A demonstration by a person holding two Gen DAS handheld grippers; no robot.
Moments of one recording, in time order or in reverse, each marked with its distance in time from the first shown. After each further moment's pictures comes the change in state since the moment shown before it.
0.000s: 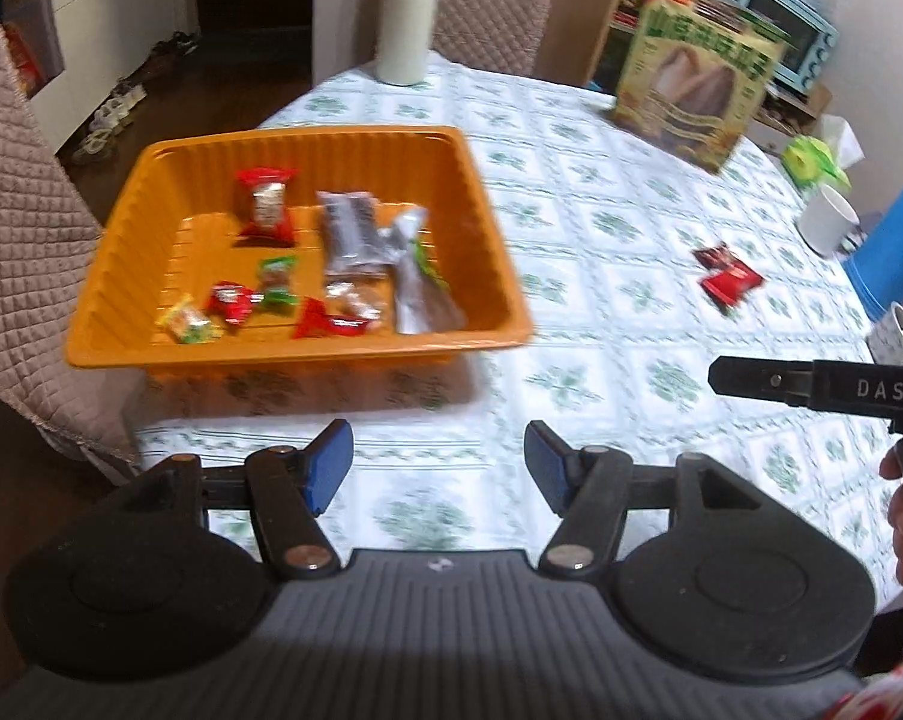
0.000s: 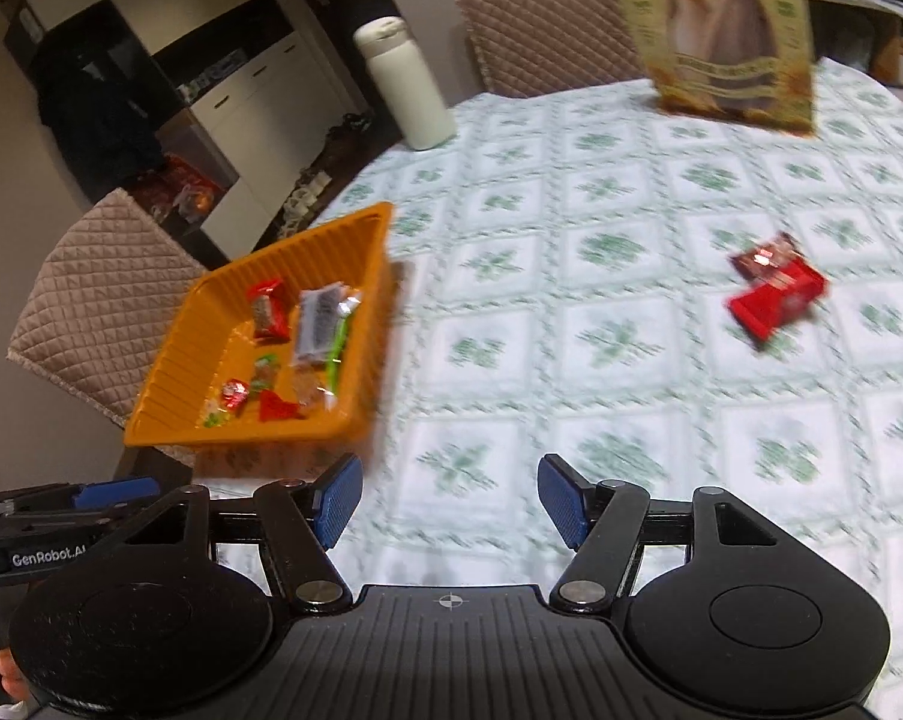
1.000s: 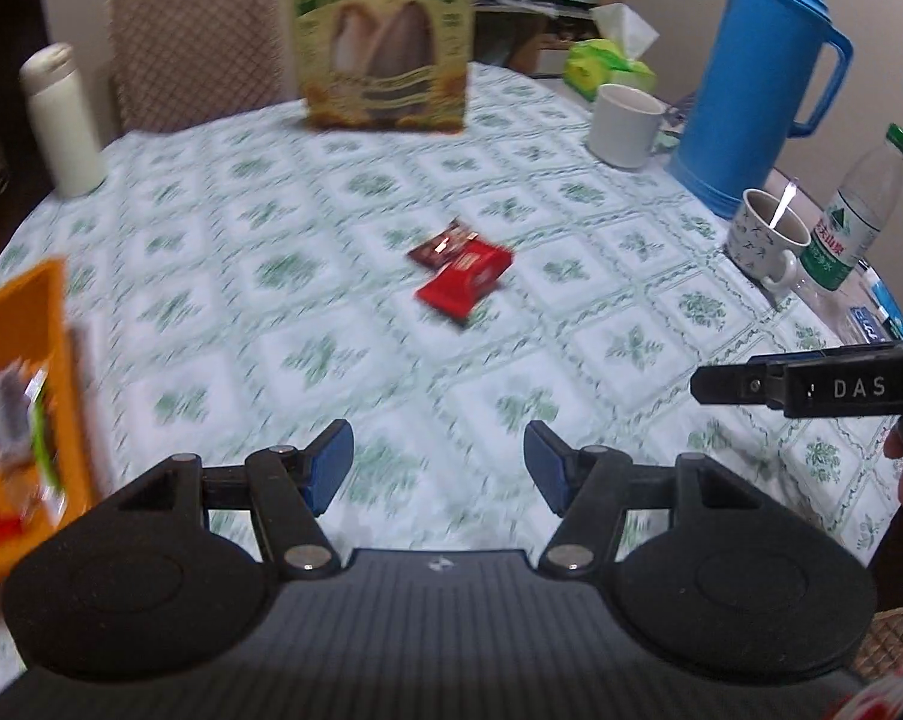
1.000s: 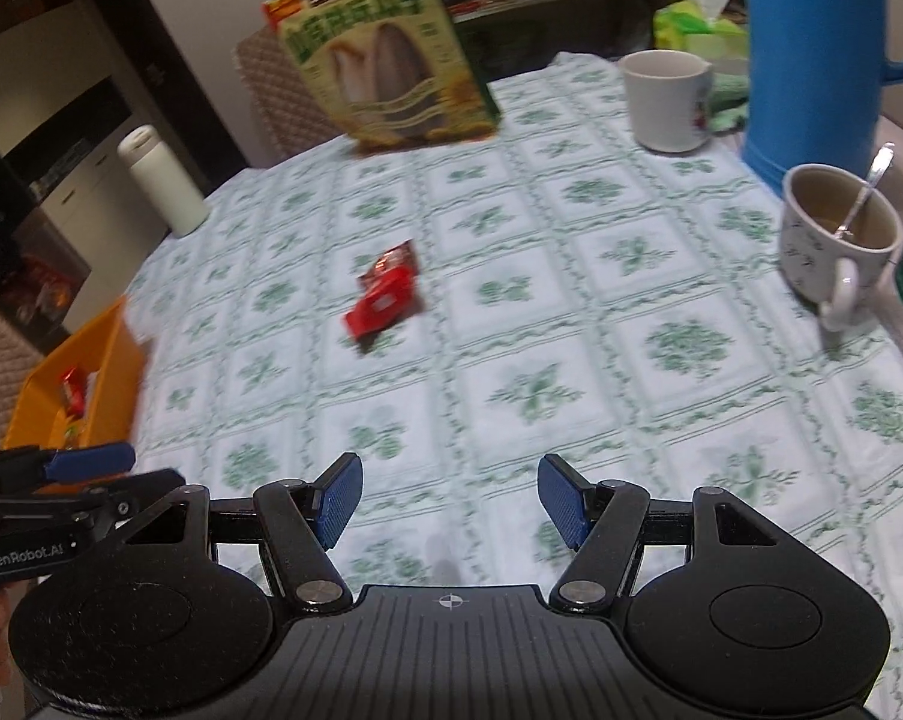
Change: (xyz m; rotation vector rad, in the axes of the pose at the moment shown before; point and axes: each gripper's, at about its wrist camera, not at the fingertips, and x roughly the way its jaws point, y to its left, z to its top) left arm 0.081 -0.198 0.023 0.393 -0.040 -0.205; right arm -0.092 -0.162 -0.026 0.192 -0.113 -0.245
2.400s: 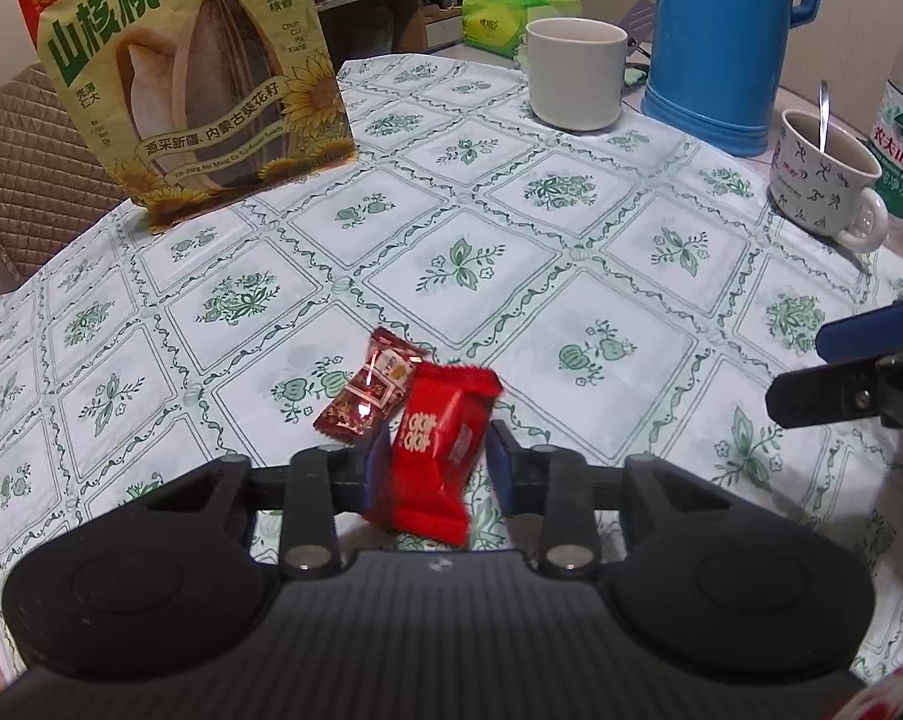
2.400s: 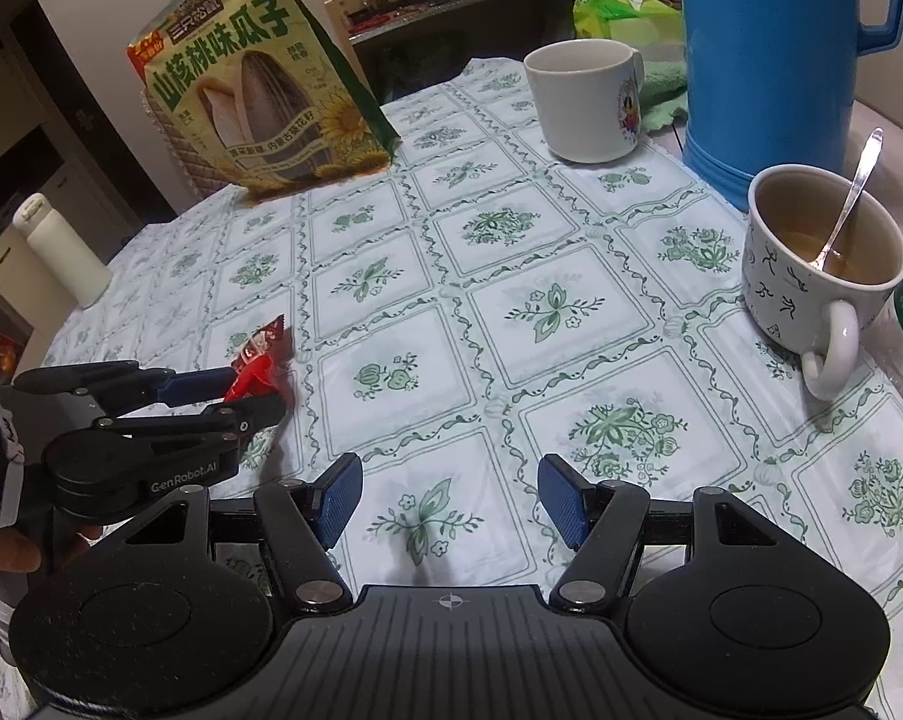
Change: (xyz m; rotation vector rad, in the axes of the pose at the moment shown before) left arm 0.156 -0.027 0.072 0.325 -0.001 -0.046; right arm 0.060 -0.044 0.044 0.093 -0.032 -0.082
